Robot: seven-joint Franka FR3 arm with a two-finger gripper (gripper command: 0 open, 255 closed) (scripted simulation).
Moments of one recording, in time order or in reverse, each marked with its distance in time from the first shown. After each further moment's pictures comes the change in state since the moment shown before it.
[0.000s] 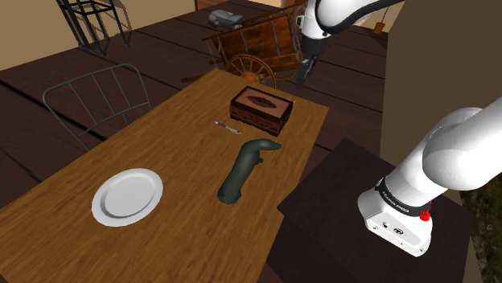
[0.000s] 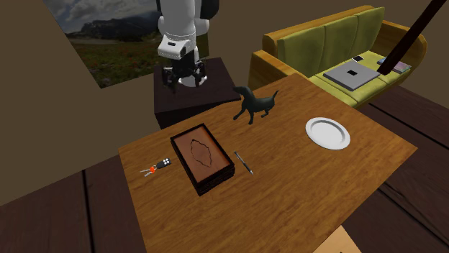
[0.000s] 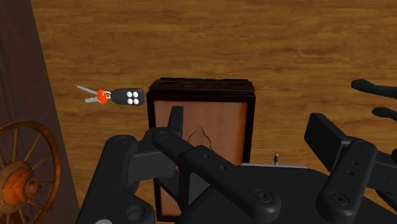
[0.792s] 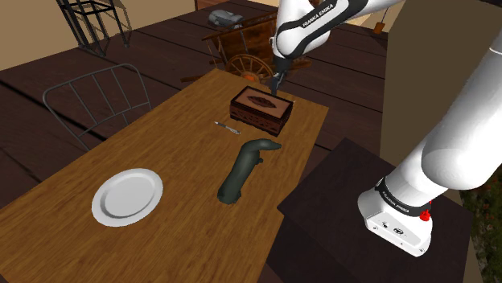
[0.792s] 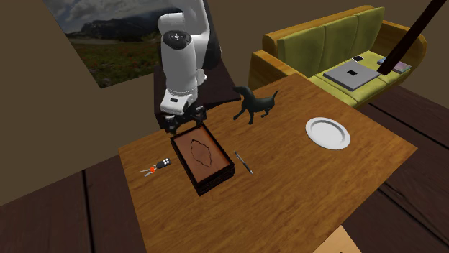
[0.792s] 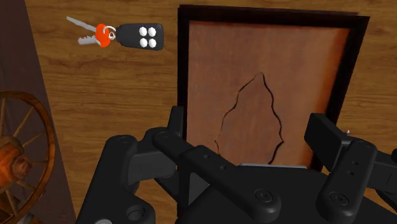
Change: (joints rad) arm -0.017 0.469 -0.023 0.248 0.017 0.272 -0.068
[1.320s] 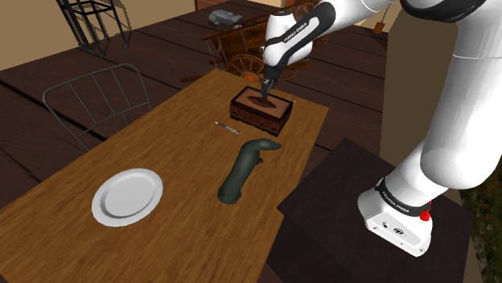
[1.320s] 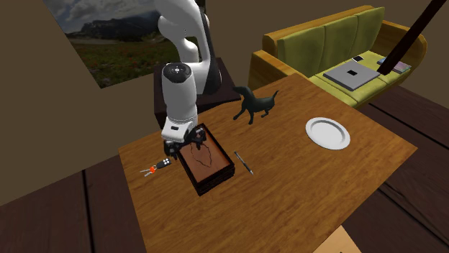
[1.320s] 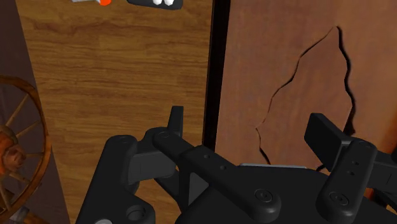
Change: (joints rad) arm -0.022 0.232 0.003 0.171 0.019 0.085 -0.041
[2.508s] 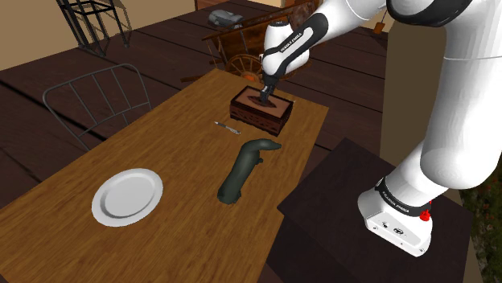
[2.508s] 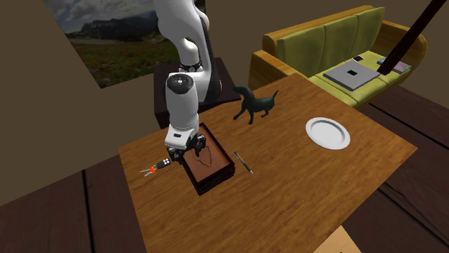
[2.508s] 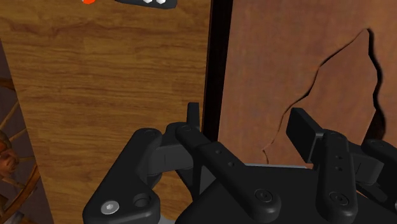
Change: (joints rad) arm 0.000 0.063 0.001 0.003 0.000 0.060 0.006
